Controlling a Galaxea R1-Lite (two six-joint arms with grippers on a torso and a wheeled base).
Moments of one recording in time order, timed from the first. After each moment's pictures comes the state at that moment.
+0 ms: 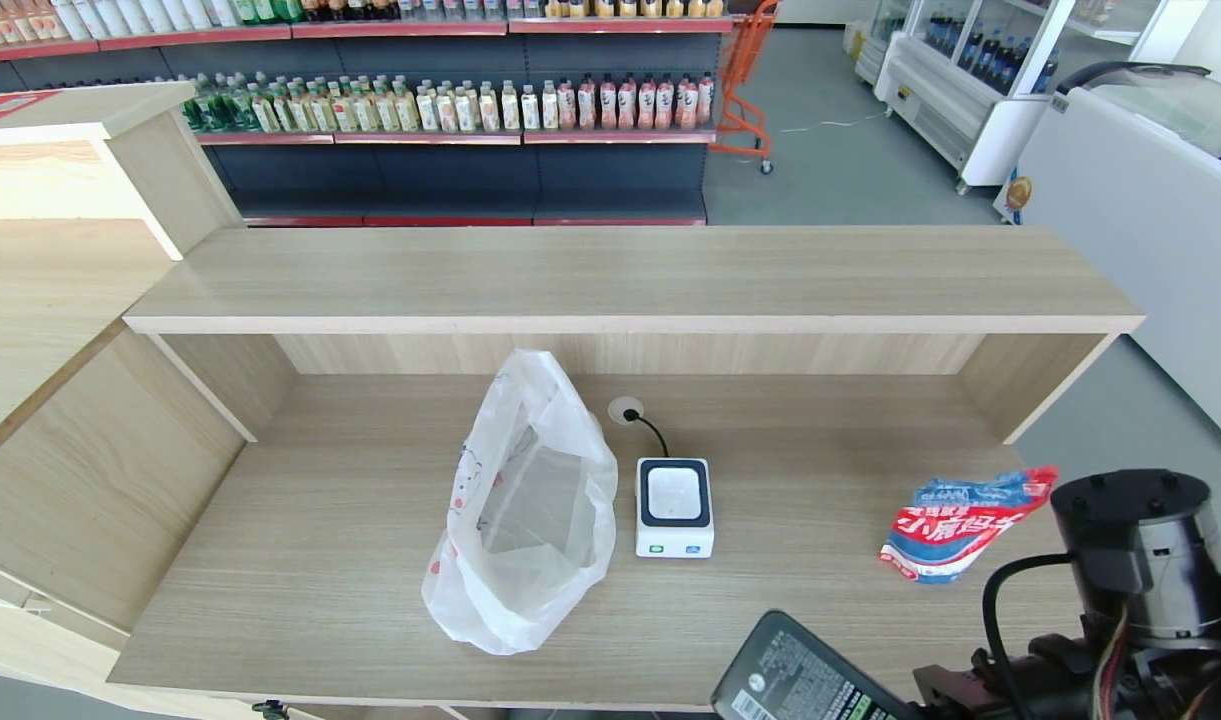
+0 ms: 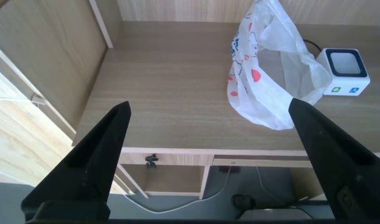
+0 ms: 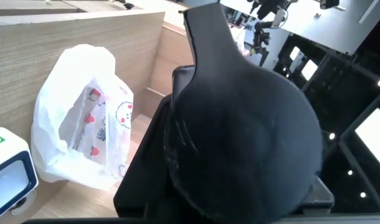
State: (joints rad) left arm 0.00 0.00 0.00 0.00 -0.01 0.00; right arm 0.58 1.47 -0.39 -0.50 0.91 -2.71
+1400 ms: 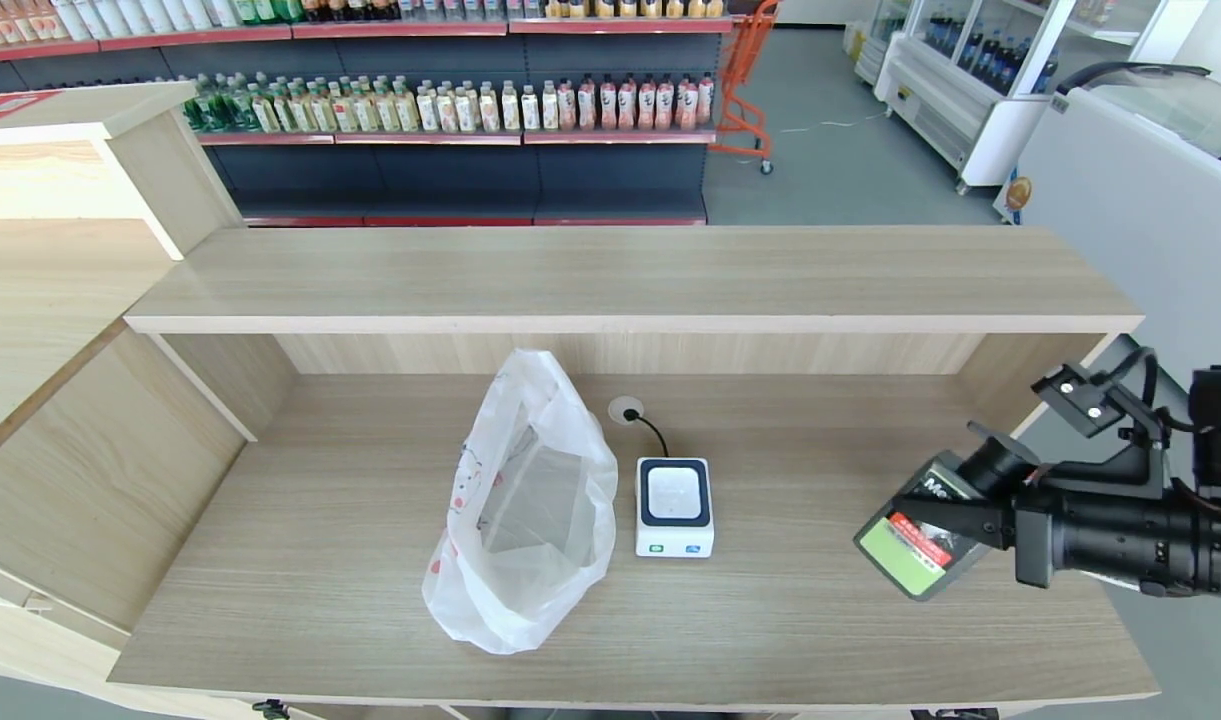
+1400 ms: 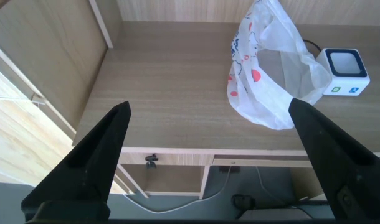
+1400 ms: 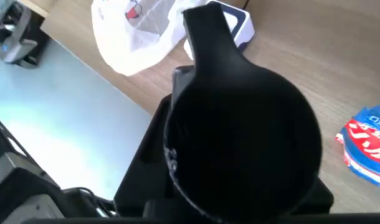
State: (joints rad) left arm 0.00 0.00 0.00 0.00 -0.01 0.00; right arm 0.10 1.48 -0.54 -0.49 0.62 -0.05
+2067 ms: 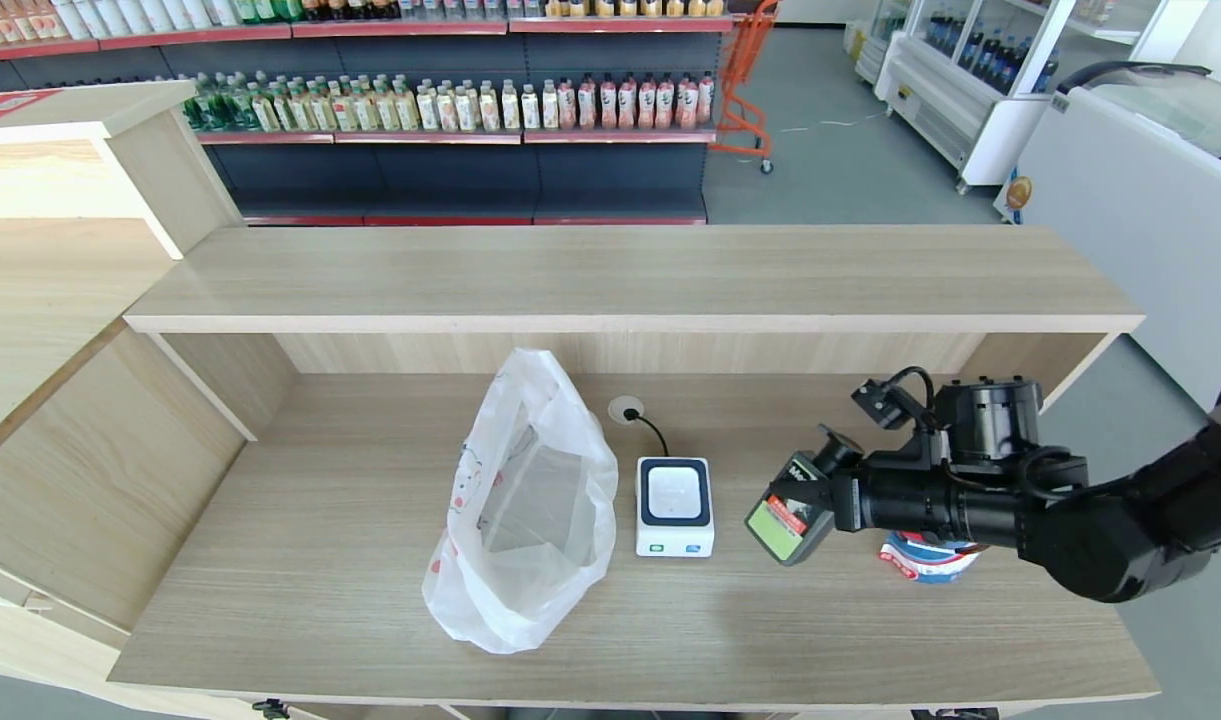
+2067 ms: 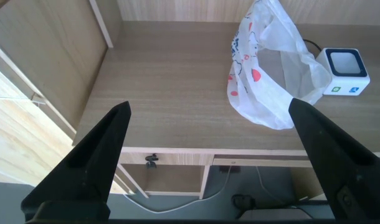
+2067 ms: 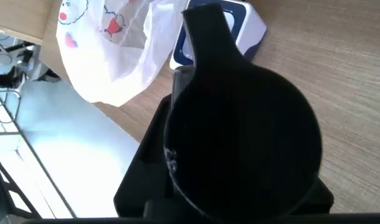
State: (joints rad) left arm 0.00 0.00 0.00 0.00 -0.01 0.00; right arm 0.24 1.96 -0.73 -0.74 0.54 0.14
